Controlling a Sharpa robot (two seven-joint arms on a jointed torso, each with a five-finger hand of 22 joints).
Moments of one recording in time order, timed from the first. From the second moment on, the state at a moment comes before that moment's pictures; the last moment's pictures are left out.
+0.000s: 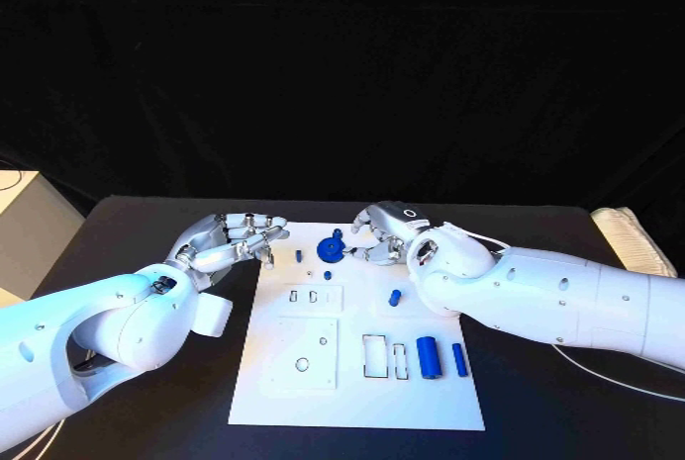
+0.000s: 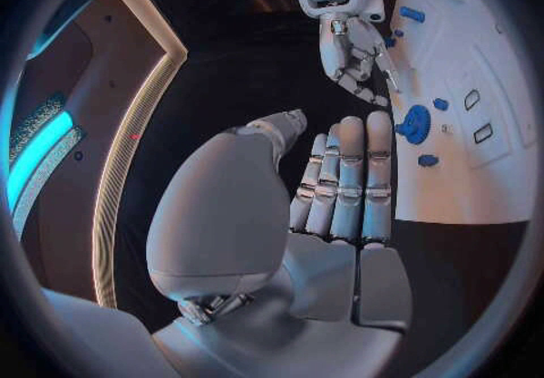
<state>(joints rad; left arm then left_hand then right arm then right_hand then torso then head) 1.18 -1.00 0.00 1.74 -0.11 -0.34 0.31 1.45 -0.23 0.49 0.22 0.18 0.86 0.21 0.25 0.24 1.11 0.14 0.10 0.11 1.01 0.07 0.97 0.66 0.17 0.89 0.17 1.02 0.64 1.28 -0.64 -0.14 1.41 -1.57 -0.54 -0.29 1.18 -0.20 0.25 0.29 0.16 0.93 0.15 0.19 0.29 1.47 0.07 1.53 1.31 1.47 0.00 1.56 1.31 0.01 1.47 0.10 1.57 1.31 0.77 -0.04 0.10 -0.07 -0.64</state>
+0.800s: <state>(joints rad) 1.18 -0.98 0.00 1.70 -0.11 -0.33 0.31 1.45 -0.23 0.49 0.22 0.18 0.86 0.21 0.25 0.24 1.11 0.14 0.10 0.11 1.01 0.07 0.97 0.66 0.17 0.88 0.16 1.02 0.65 1.32 -0.97 -0.14 1.49 -1.19 -0.46 -0.05 1.40 -0.23 0.20 0.23 0.18 0.93 0.16 0.17 0.27 1.47 0.07 1.52 1.31 1.47 0.00 1.56 1.31 0.01 1.47 0.10 1.57 1.31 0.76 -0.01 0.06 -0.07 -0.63</state>
